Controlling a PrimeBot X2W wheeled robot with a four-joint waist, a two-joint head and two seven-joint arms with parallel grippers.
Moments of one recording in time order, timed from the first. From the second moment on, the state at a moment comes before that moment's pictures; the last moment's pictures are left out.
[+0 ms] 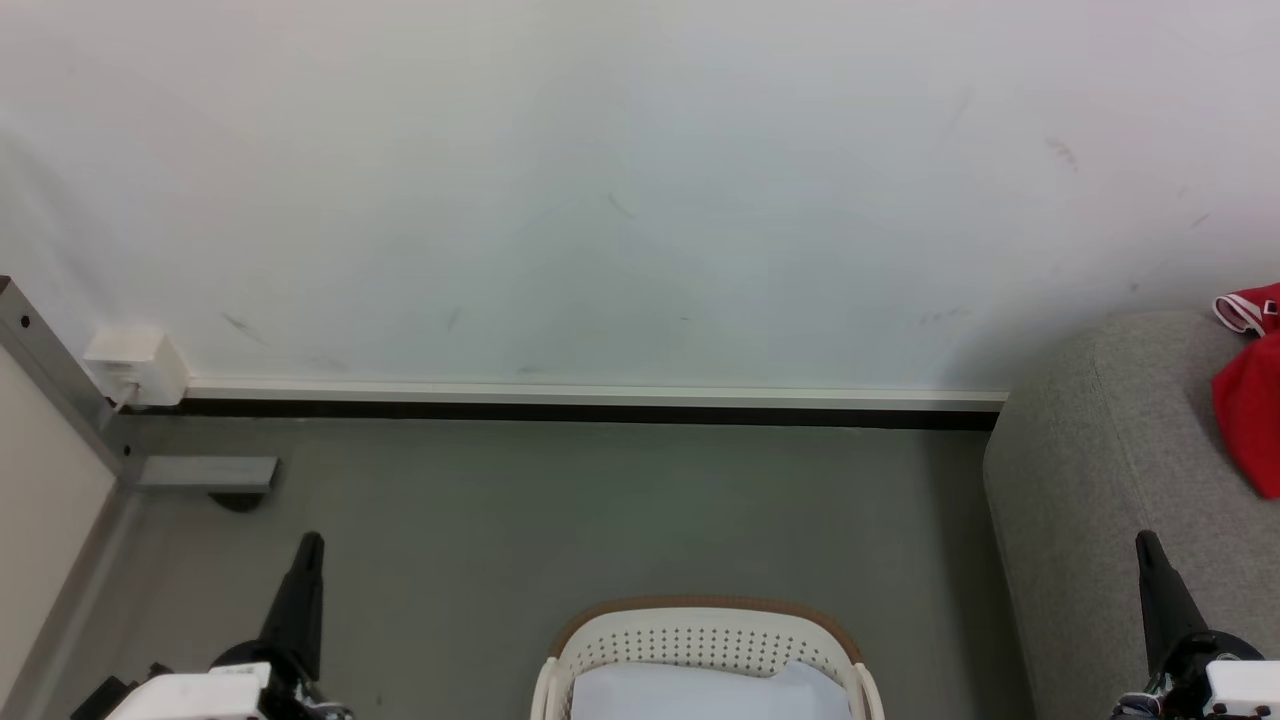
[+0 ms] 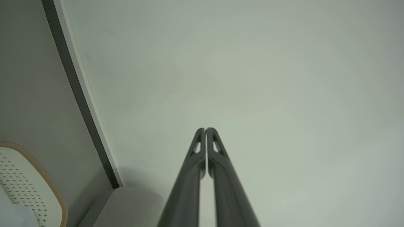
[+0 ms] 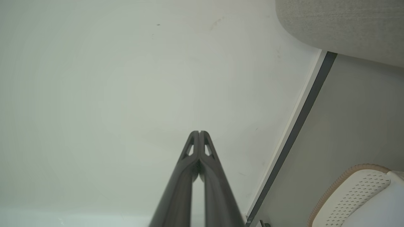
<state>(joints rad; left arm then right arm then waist) -0.11 0.05 0.11 0.25 -1.61 -0.13 0.11 -0.10 -0.05 -0.11 0.24 1.61 0.13 0.11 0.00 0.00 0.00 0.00</state>
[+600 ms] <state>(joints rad) -0.11 0.05 0.11 0.25 -1.61 -0.13 0.11 -0.10 -0.05 -0.11 0.24 1.61 0.13 0.11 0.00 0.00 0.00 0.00</state>
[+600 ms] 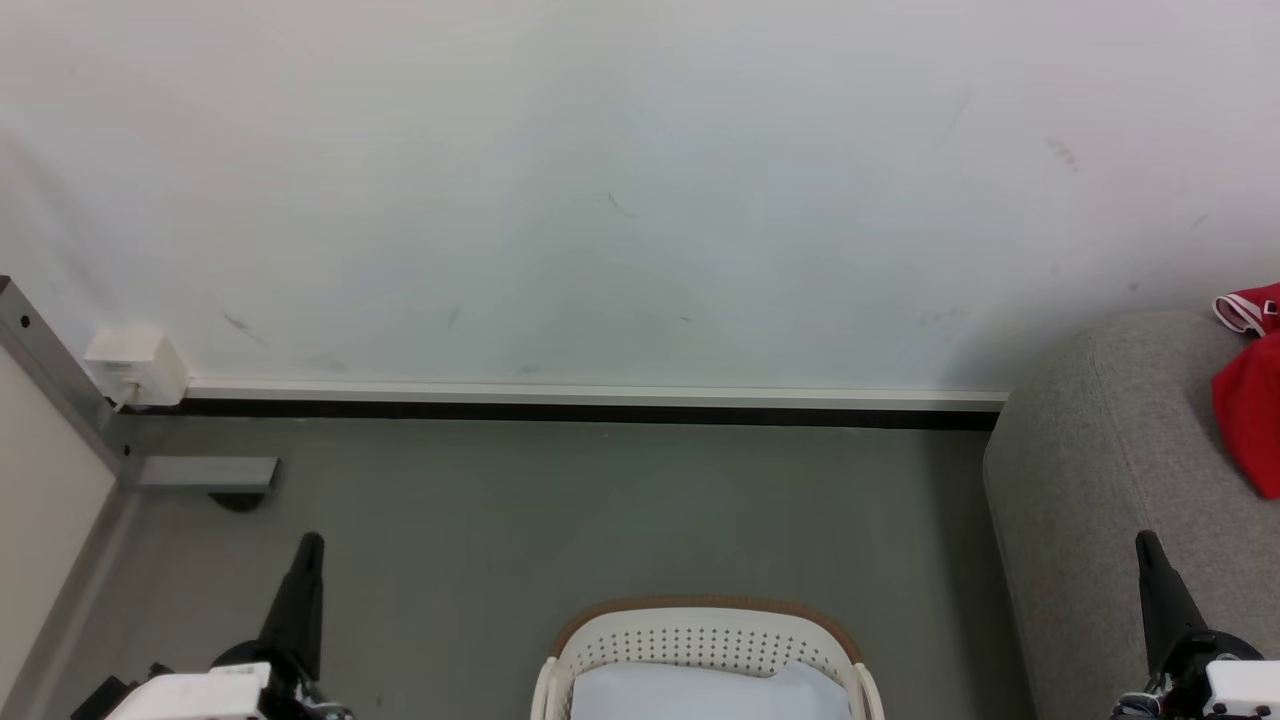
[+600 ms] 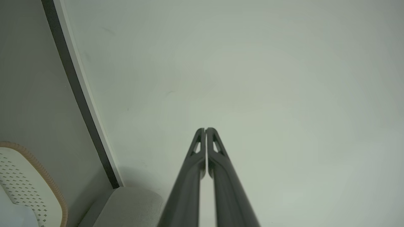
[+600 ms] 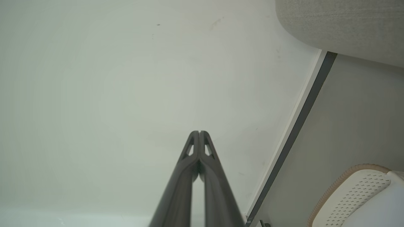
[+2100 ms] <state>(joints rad) -0.11 0.05 0.11 0.25 -1.61 -0.13 0.11 -0.10 -0.05 -0.11 0.24 1.61 0.13 0.11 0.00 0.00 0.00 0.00</state>
